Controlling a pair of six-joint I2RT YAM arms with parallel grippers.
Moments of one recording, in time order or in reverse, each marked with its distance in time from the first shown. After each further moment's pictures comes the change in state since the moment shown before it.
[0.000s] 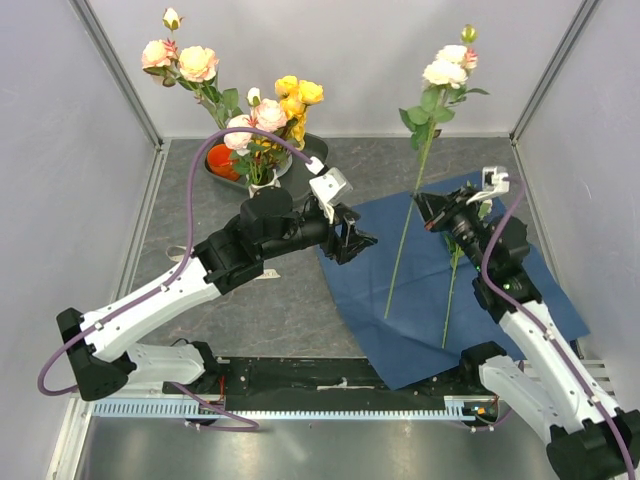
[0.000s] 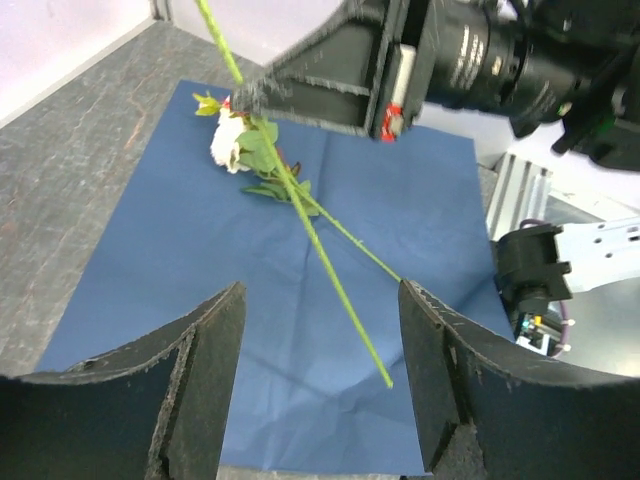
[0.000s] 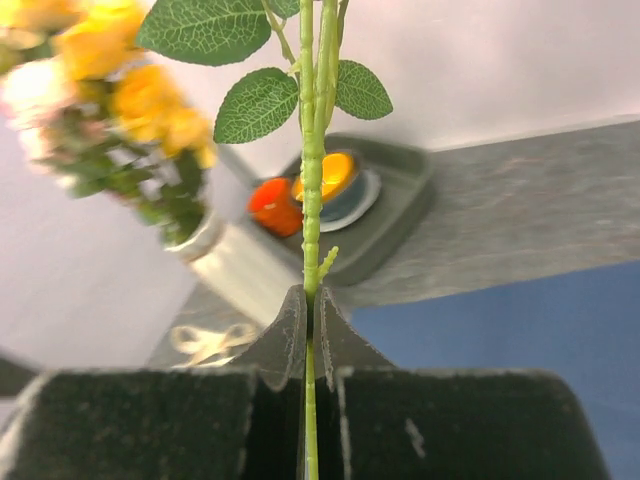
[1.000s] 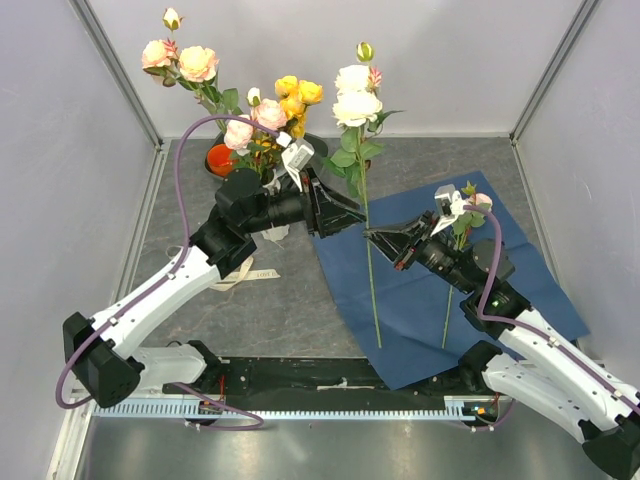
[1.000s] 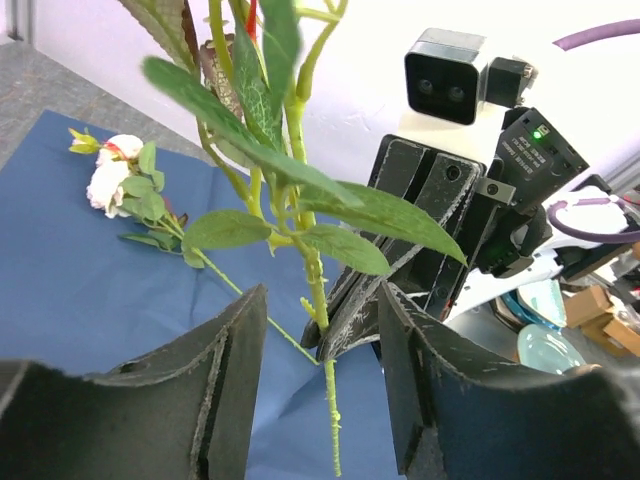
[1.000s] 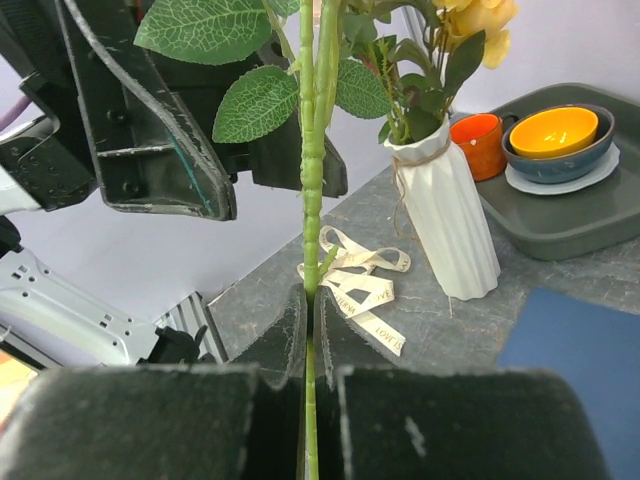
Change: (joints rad) left arm 0.254 0.007 -0.111 0.354 0.427 -0.415; right arm 0.392 -0.087 -0.081 0.150 -0.147 -0.039
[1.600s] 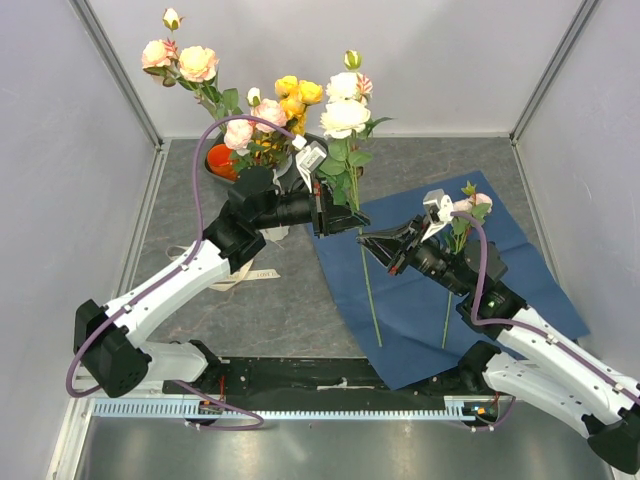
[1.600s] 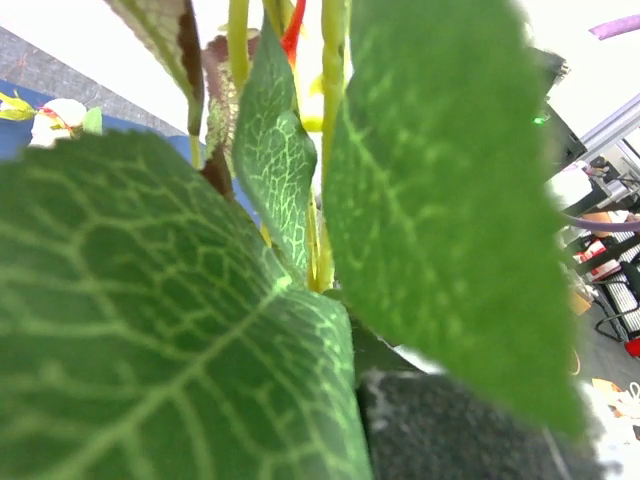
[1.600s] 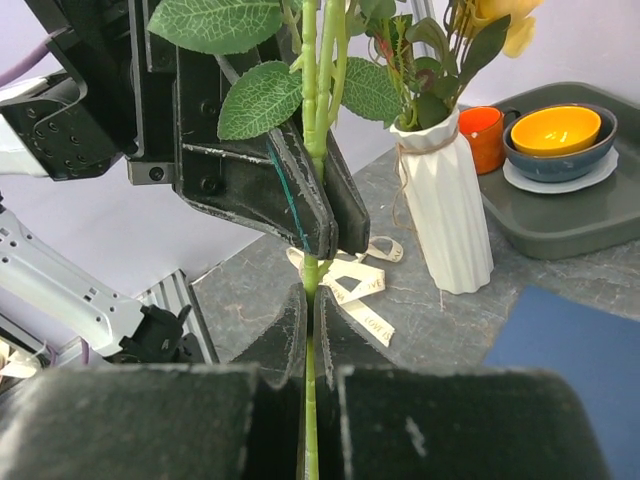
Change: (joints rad) left arm 0.005 0.074 -0.006 0.056 0.127 -0.063; right arm 0.074 0.022 0.002 -0.008 0.042 -0.097
